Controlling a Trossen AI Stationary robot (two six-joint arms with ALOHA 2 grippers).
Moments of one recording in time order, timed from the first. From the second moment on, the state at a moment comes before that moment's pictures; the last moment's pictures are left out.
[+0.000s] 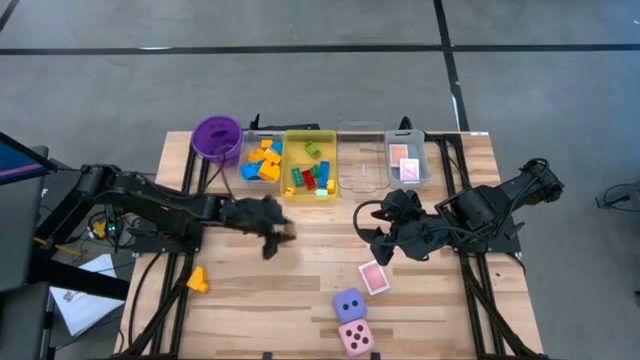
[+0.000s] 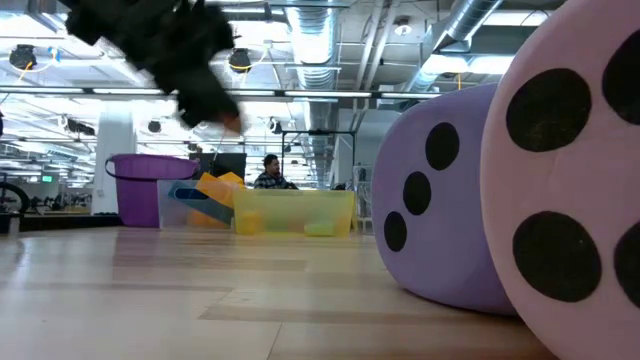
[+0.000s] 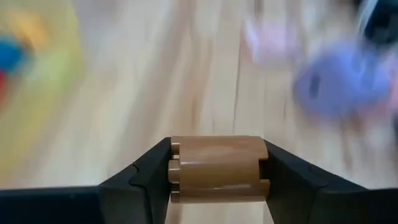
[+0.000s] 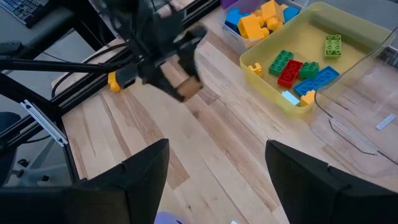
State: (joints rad) left arm -0.11 1.22 0.62 -0.05 -0.09 -0.34; right arm 0.48 1.46 1.66 -1.07 0.63 0.96
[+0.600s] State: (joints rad) left arm 0.26 1.22 0.66 0.31 -0.37 -0.34; right arm 0.48 1.46 1.66 -1.06 0.63 0.96
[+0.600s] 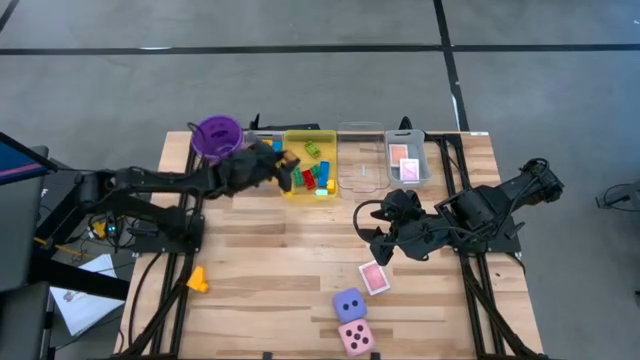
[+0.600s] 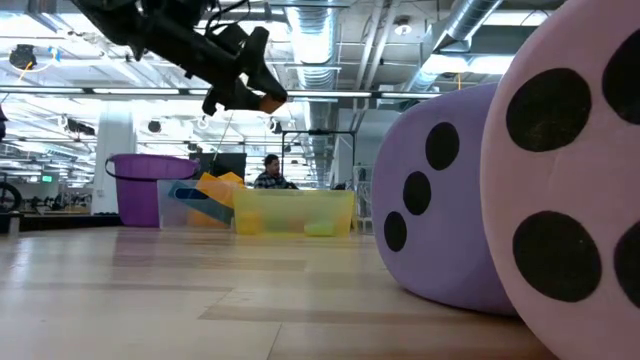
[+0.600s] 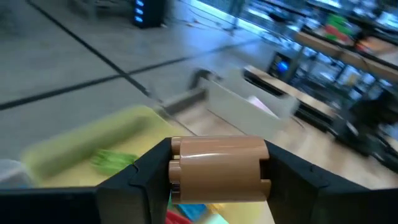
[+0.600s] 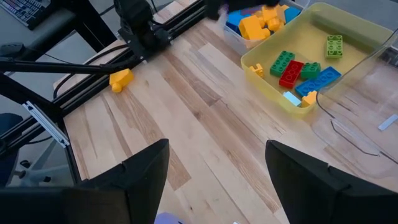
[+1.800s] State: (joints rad) left arm 0.25 1.07 0.83 0.49 0.08 -0.82; right arm 0.50 1.46 1.66 -0.94 0.64 0.95
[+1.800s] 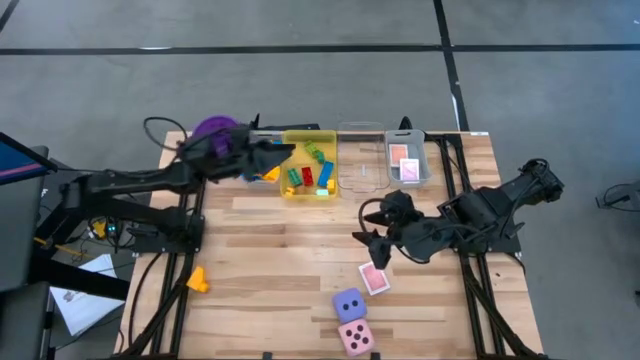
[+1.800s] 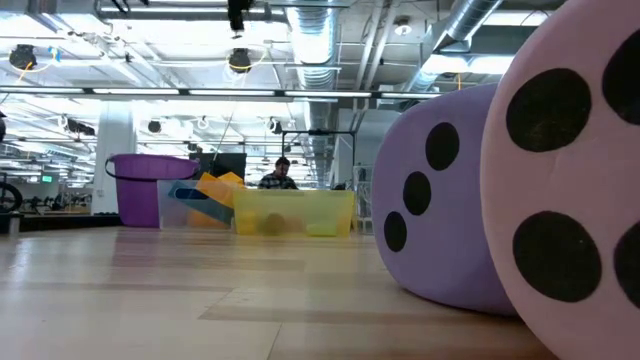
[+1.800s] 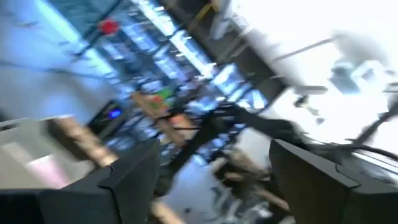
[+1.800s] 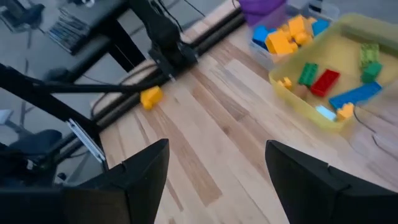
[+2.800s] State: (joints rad) left arm -0.25 0.98 0.83 0.54 -0.03 -0.54; right arm 0.50 1.46 1.78 -0.53 0.63 0.62
